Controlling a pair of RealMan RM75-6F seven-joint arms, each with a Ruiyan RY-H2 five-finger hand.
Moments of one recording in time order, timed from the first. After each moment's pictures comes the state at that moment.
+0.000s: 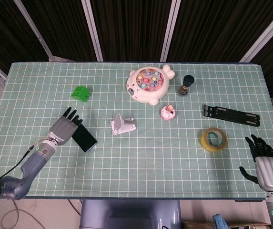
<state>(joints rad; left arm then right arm) -0.73 -1.35 -0.11 -1.46 1.11 0.78 0.84 0.08 -1.13 0.07 -1.61 -1.45 1.45 -0.08</state>
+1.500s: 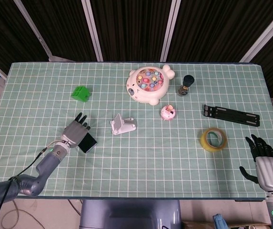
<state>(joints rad) -0.83 -1.49 0.00 -1.34 1.02 0.79 0.78 0.08 -1.13 0.07 -1.61 -1.45 1.45 -0.08</state>
